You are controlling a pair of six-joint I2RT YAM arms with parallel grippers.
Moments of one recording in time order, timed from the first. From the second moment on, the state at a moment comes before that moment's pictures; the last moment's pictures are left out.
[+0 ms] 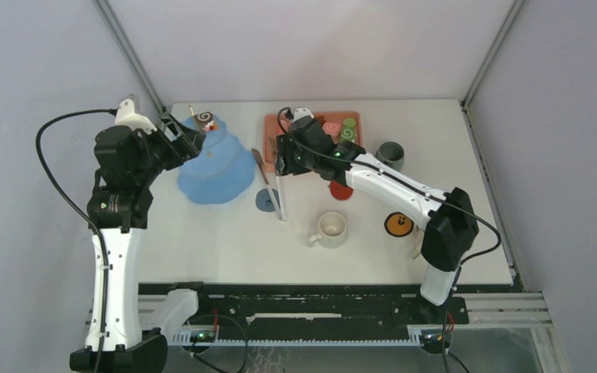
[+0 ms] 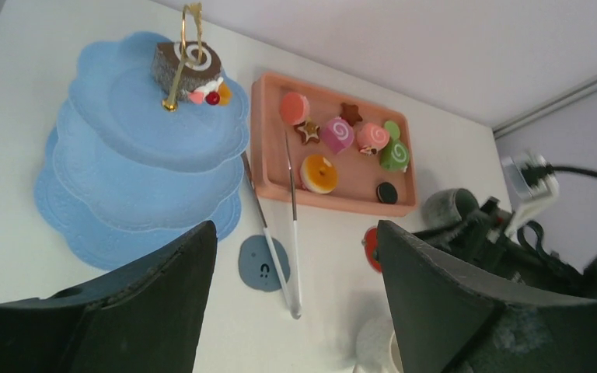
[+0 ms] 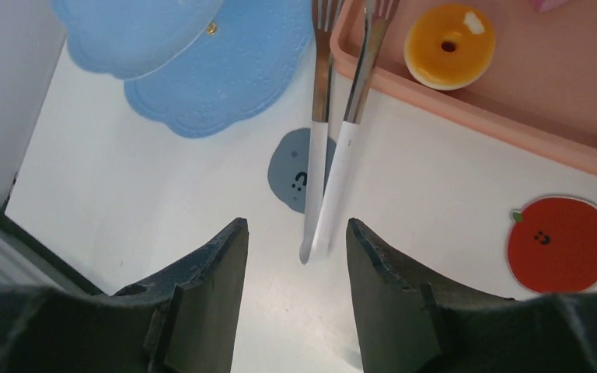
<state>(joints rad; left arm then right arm) 0.04 0.96 1.34 -0.65 0.19 -0.45 0.83 1.75 1.60 -0.50 0.10 0.45</state>
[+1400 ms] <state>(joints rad) -0.03 0.88 1.15 -0.67 0.19 -0.40 0.90 2.41 2.14 -0.72 0.49 0.60</state>
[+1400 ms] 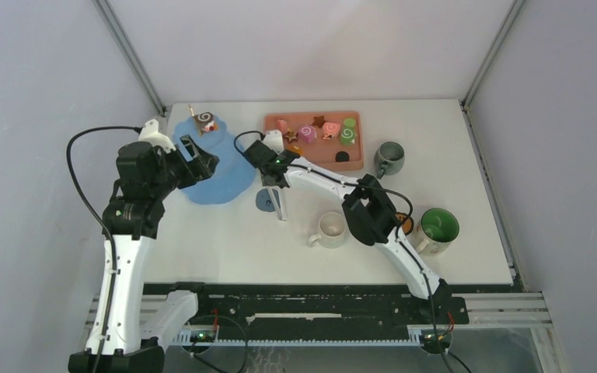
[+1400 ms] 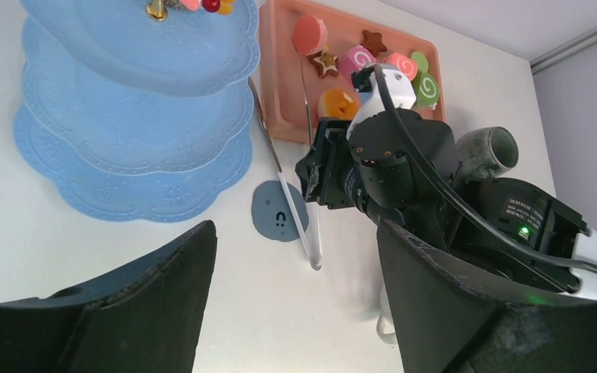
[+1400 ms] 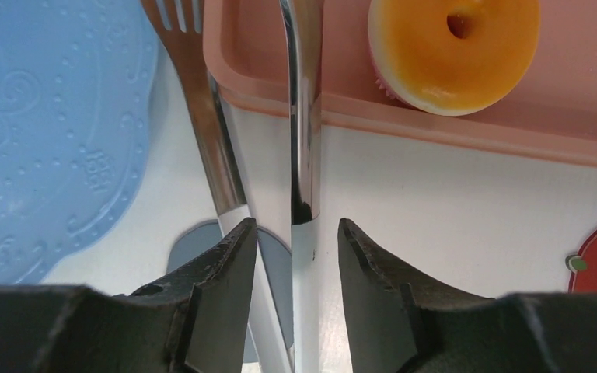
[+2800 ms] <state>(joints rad) -0.03 0.87 1.13 -0.67 0.16 -0.37 0.95 1.96 1.59 -0.53 0.39 0.46</state>
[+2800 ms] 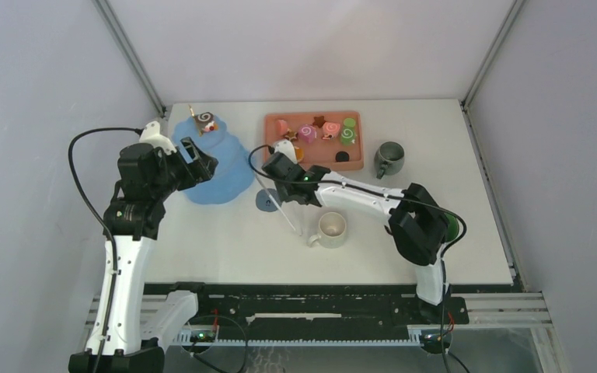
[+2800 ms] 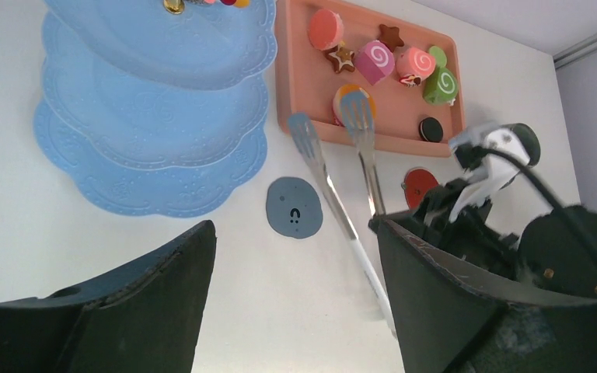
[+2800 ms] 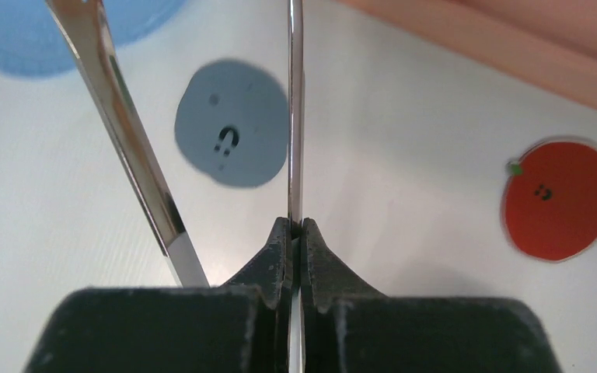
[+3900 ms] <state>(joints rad) -0.03 0.87 1.13 -0.68 0.17 -0.39 1.10 1.76 1.18 -0.25 0.21 0.40</state>
